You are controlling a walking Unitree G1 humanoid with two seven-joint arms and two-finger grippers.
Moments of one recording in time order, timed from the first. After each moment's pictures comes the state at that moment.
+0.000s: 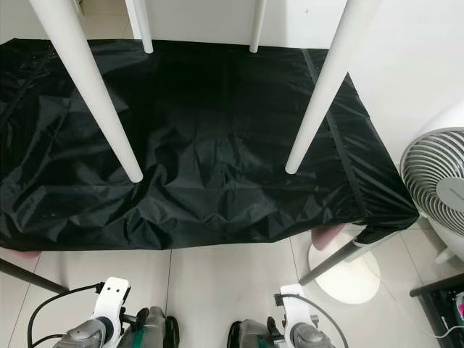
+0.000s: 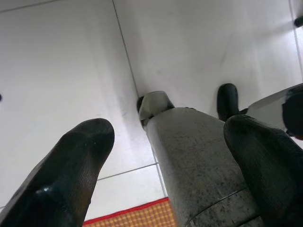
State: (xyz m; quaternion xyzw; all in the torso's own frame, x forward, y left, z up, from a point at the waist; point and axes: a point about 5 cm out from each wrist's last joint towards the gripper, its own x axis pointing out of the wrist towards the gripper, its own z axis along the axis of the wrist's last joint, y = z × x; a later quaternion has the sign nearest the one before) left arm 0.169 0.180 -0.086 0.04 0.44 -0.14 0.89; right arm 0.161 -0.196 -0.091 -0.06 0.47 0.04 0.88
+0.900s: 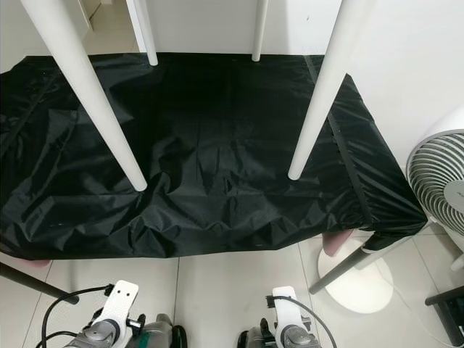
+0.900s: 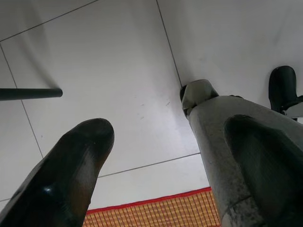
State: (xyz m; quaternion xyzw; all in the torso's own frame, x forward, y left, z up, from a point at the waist) left arm 0.168 0.171 -0.091 0.13 0.46 -0.09 0.87; right arm 0.158 -0.182 -0.094 -0.08 0.47 0.03 0.88
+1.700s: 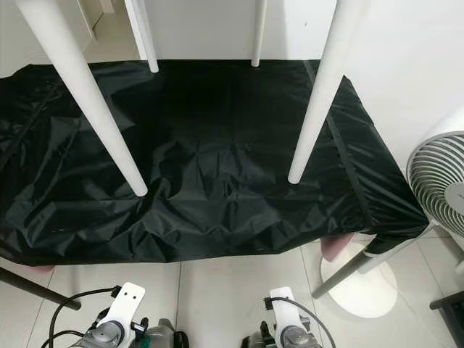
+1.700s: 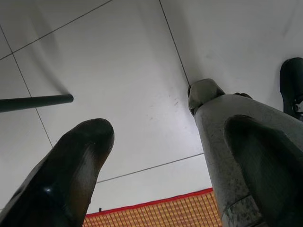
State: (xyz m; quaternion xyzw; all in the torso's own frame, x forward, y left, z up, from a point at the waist) left arm 0.164 0.158 -0.095 0.15 0.47 -0.11 0.86; right arm 0.158 -0.181 -0.095 -0.10 0.48 0.05 0.87
